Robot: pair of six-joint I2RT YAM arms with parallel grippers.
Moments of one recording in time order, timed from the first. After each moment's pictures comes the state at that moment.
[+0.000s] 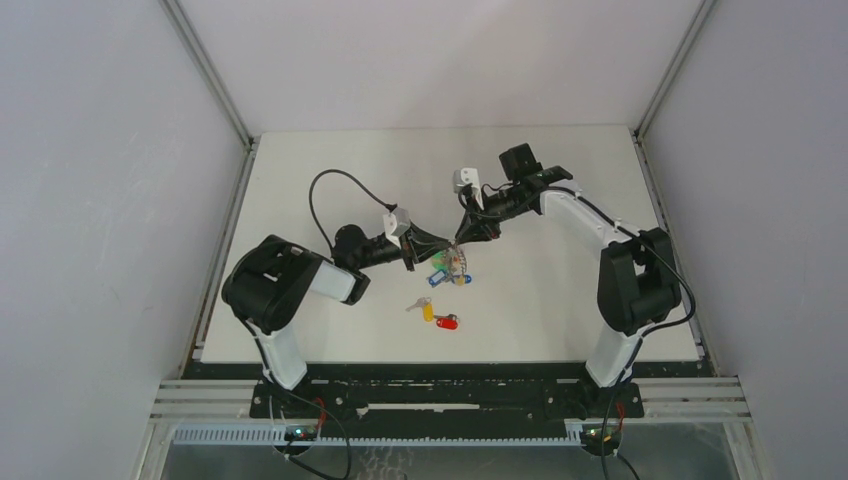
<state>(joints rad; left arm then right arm) -0.51 1.81 0.60 1.43 0.85 -0.23 0.38 1.76 1.40 -0.74 -1.03 -0.88</state>
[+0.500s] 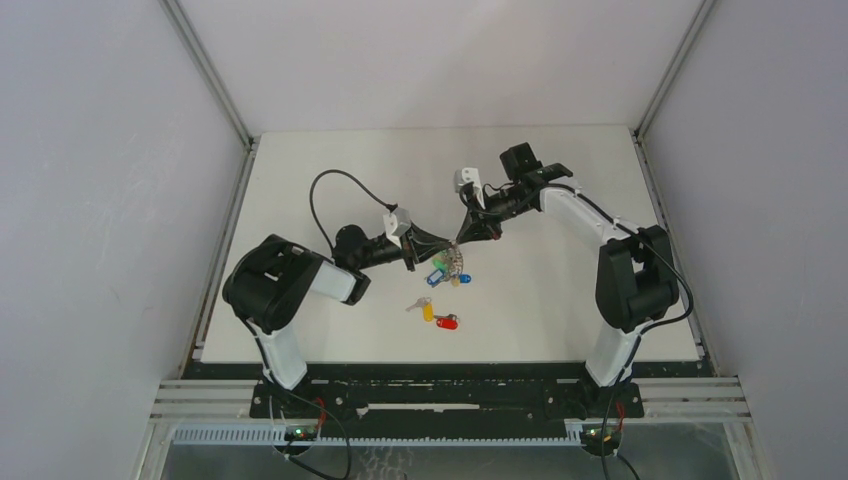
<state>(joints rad) -0.51 1.82 0.60 1.43 0.84 -0.23 0.36 1.79 1.43 -0.80 -1.05 -0.92</state>
